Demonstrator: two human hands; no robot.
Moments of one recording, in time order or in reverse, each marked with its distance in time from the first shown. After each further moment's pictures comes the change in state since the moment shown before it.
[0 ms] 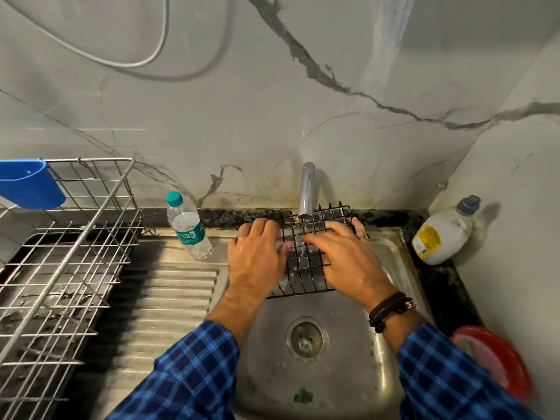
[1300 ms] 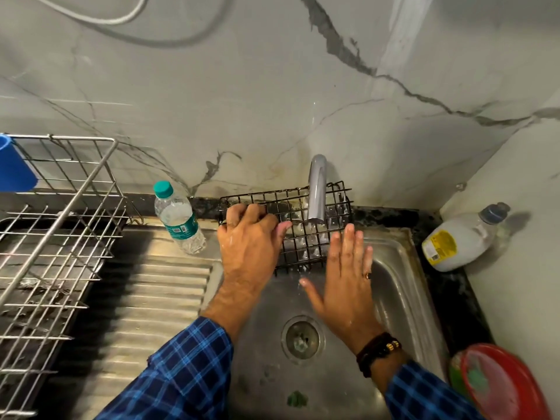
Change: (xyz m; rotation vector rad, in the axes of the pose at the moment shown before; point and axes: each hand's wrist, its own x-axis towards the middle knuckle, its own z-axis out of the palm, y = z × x) left_hand 0.032 -0.020 0.023 0.054 0.283 -0.030; right_hand -0.017 -0.003 0.074 -0.208 0.087 0.195
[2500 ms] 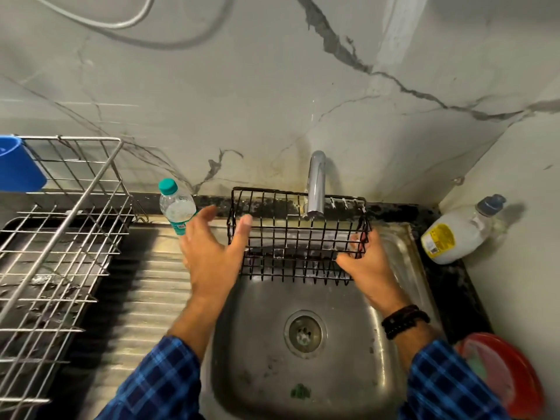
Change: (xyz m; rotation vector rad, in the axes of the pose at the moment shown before) left_hand -0.027 -0.037 -0.031 -0.662 -0.013 -0.457; right_hand 0.020 0.028 -0.033 1.187 -0.095 0.492
